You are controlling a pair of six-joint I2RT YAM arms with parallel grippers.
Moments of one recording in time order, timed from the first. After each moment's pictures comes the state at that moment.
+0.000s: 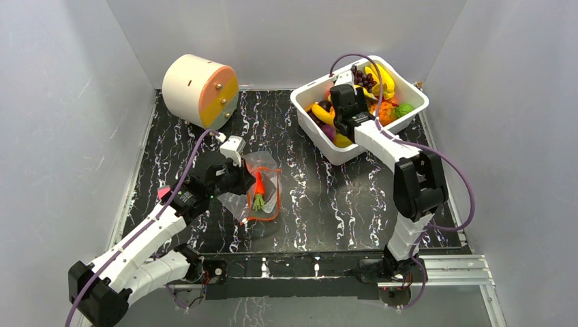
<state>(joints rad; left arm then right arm) -0.62 0.90 0.74 -0.40 0.06 -0.35 0.39 1.79 1.41 -0.17 0.64 -0.16</state>
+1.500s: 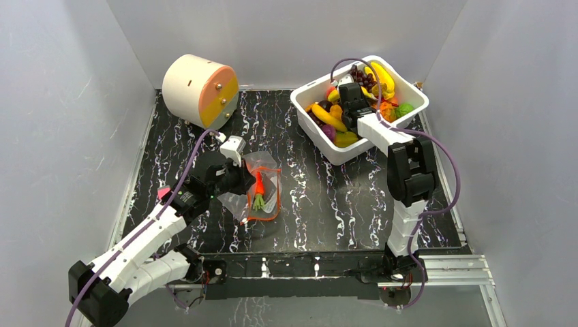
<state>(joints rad) -0.62 0.90 0.74 -0.40 0.06 -0.35 0.26 1.97 1.50 -0.18 0.54 -0.40</state>
